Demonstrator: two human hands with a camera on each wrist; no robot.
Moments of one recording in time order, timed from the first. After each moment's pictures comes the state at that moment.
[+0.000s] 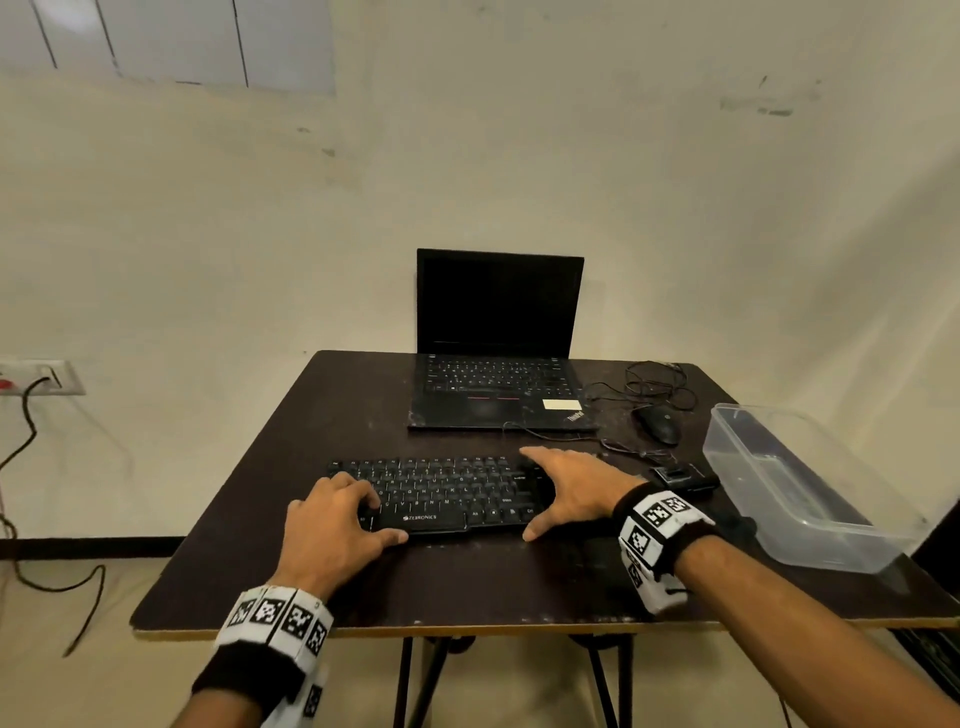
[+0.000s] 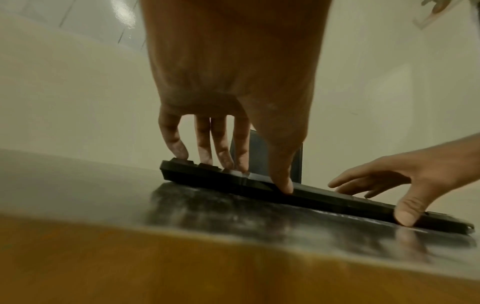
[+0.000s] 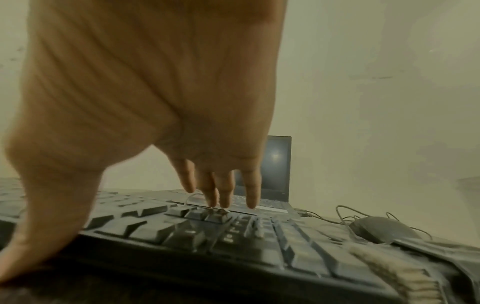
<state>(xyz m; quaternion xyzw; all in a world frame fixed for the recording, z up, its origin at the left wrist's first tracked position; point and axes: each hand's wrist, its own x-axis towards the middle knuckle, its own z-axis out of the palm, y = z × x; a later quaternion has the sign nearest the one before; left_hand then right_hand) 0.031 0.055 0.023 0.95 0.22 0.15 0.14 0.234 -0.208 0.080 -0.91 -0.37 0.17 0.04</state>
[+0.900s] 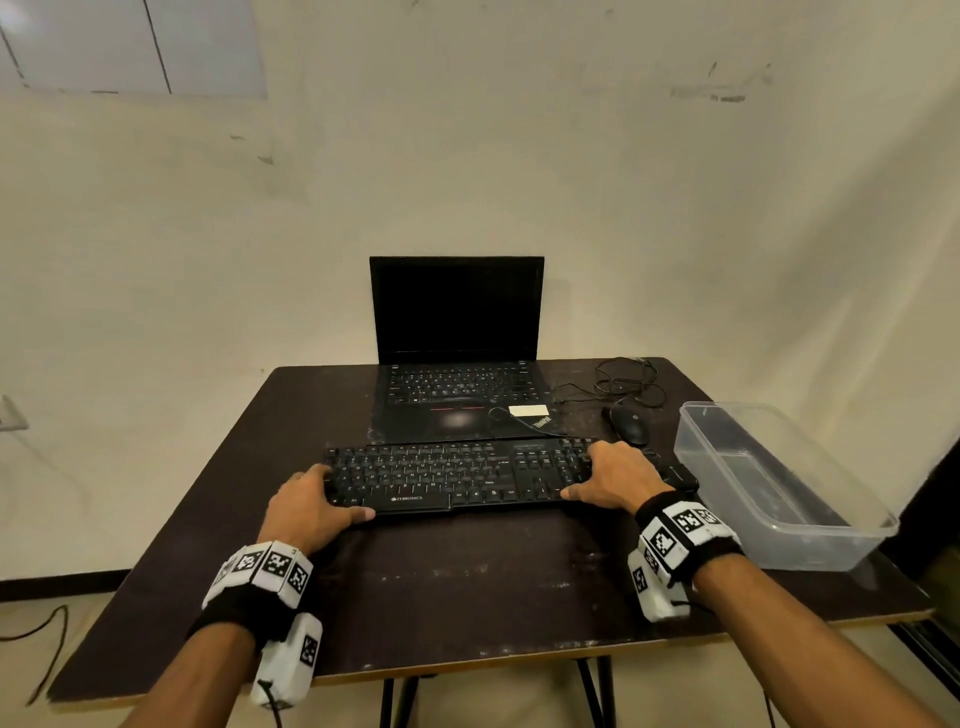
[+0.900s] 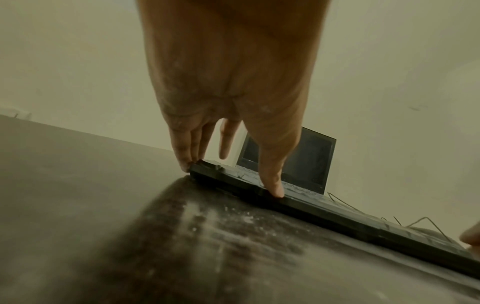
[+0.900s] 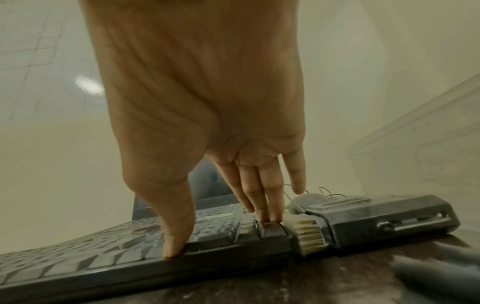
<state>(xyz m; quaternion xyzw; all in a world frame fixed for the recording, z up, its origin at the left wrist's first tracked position) 0.107 0.077 0.032 0.91 0.33 0.06 0.25 0.291 -0.272 0.074 -0.98 -0.16 0.08 0.04</state>
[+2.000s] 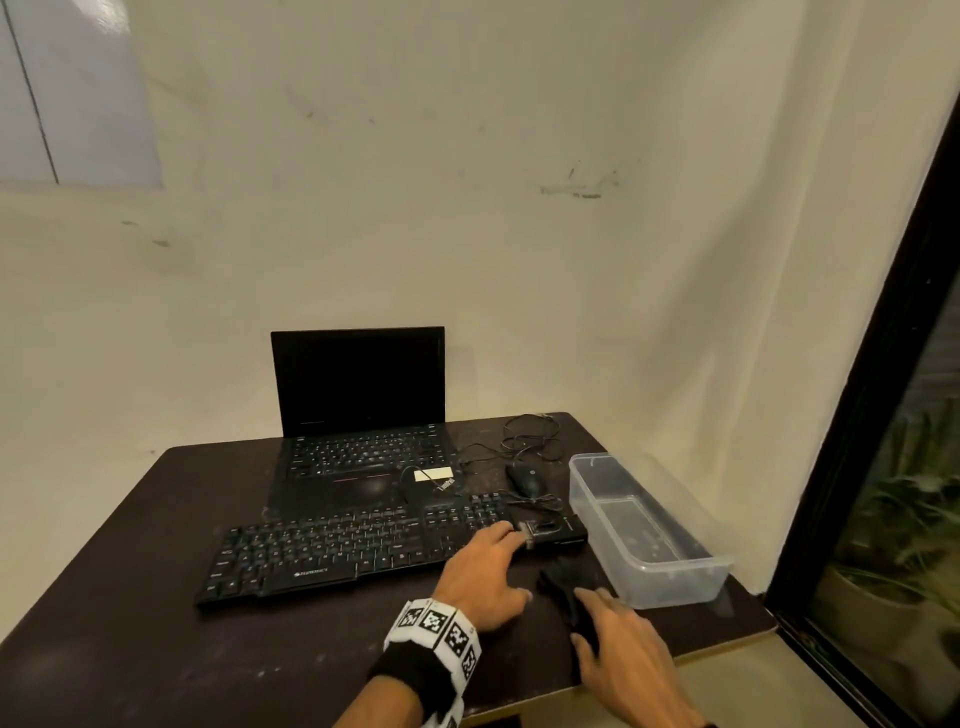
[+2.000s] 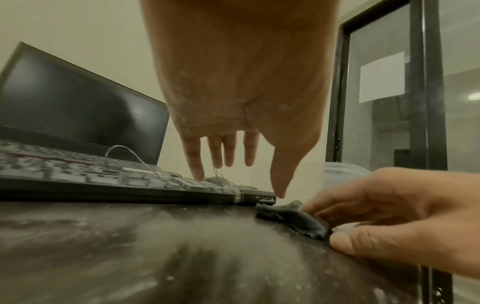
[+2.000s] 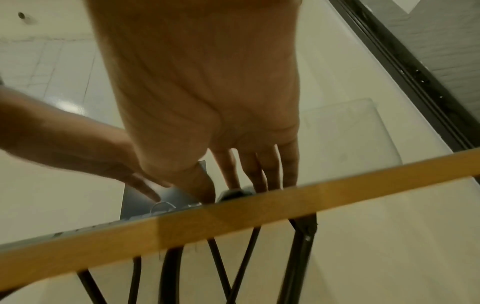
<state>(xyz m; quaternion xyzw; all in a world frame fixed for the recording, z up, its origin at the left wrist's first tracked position) 0.207 -0.209 0.054 0.97 -0.08 0.02 0.22 0.195 -0.425 0.018 -0.96 -0.15 -0.07 0.23</state>
